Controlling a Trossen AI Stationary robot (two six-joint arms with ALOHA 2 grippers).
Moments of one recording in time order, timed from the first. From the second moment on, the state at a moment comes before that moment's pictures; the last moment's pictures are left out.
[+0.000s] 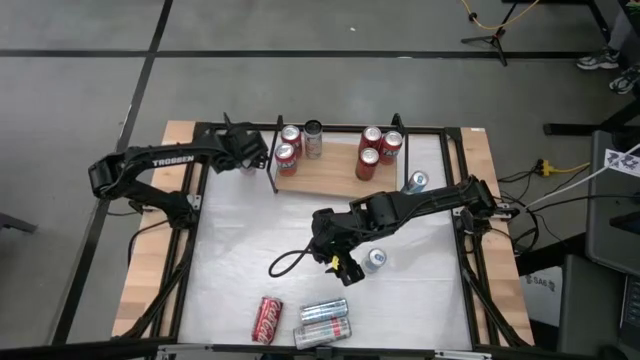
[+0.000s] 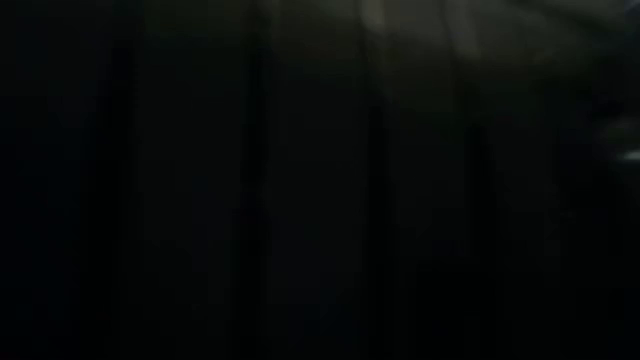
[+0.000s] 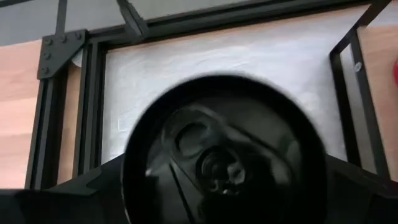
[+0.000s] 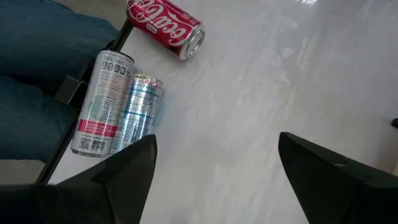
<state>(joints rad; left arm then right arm) 0.52 1.31 0.84 -0.80 -0.58 -0.85 0.28 1.98 2.10 -1.10 -0.14 -0.14</state>
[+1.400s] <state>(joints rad) 0.27 0.95 0.82 -1.01 -0.52 -0.79 0.28 1.86 1.88 -1.19 -0.14 -0.22</state>
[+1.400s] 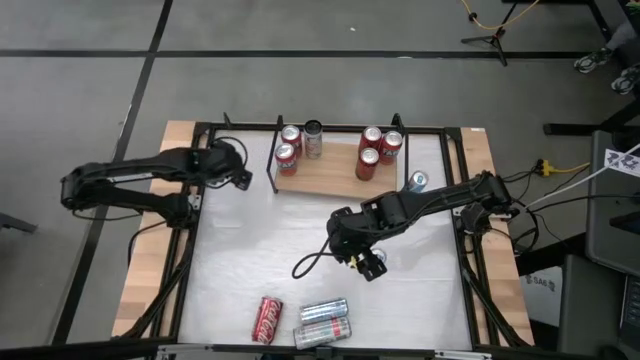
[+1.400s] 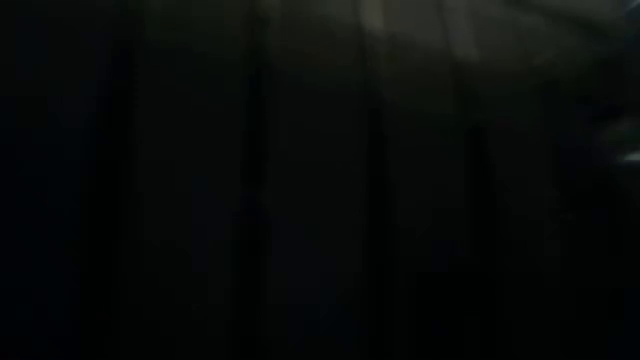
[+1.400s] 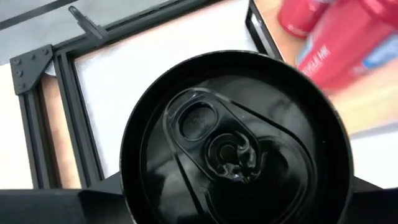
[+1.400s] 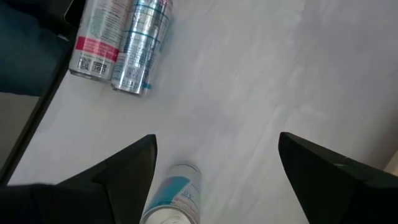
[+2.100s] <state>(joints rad) -0.31 0.97 0.82 -0.69 -0.37 -0.66 0.28 1.87 1.88 -1.15 -0.12 -0.21</state>
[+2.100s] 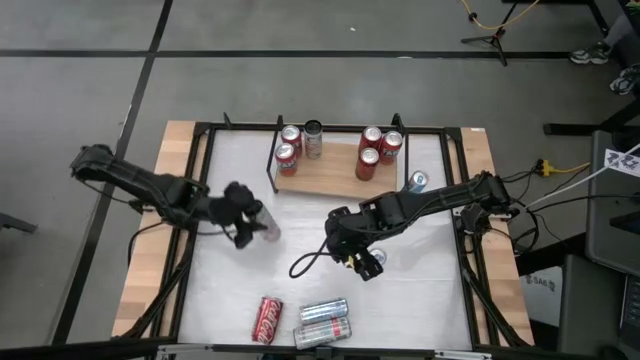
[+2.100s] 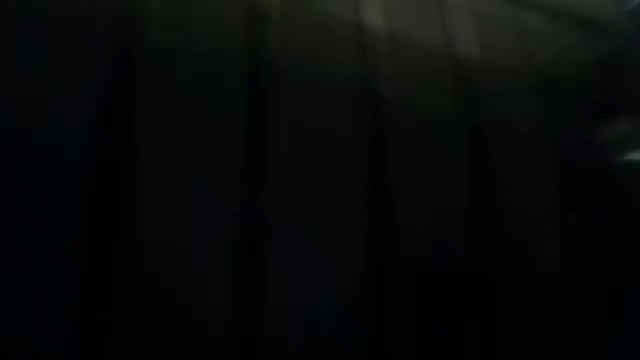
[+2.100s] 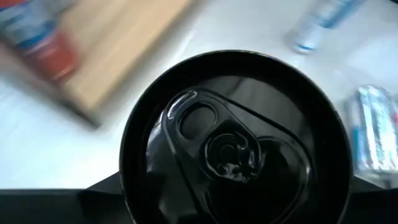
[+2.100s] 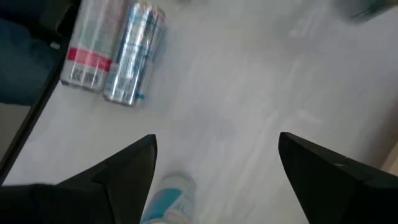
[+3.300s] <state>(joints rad) -0.45 1.38 0.82 -0.47 -0.32 -0.36 0.28 1.92 1.88 -0.93 -0.12 -0.22</state>
